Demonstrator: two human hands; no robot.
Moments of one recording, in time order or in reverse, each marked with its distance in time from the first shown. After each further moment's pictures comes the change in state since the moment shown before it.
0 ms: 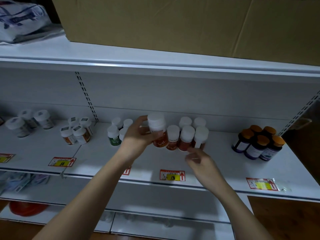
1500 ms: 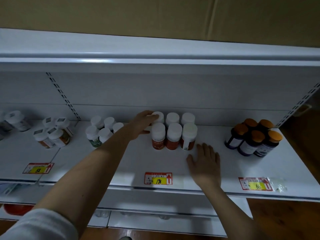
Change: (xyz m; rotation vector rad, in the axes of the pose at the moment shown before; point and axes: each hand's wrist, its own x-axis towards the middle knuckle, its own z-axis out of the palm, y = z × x) left_hand 0.142 -0.052 0.057 0.139 -0.152 -0.343; right_hand 0.062 0.109 -0.013 -0.838 0.202 0.113
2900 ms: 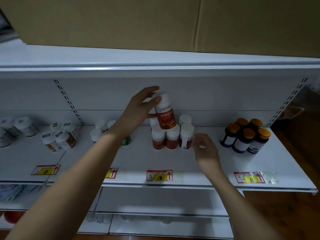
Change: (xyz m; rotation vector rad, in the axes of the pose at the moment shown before) left_hand -0.111 0.073 -0.006 -0.079 -0.026 0.537; right_hand -0.018 -0.026 -0.072 0.963 0.120 0.063
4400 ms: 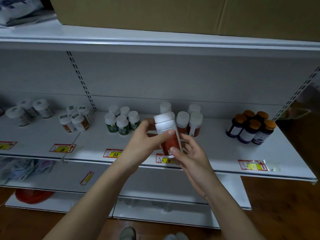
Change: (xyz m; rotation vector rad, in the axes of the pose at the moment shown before) left_hand -0.139 -0.018 0.013 -0.097 0.114 -0.220; right_hand -0.119 -0.068 0.021 0.614 -0.426 0.133
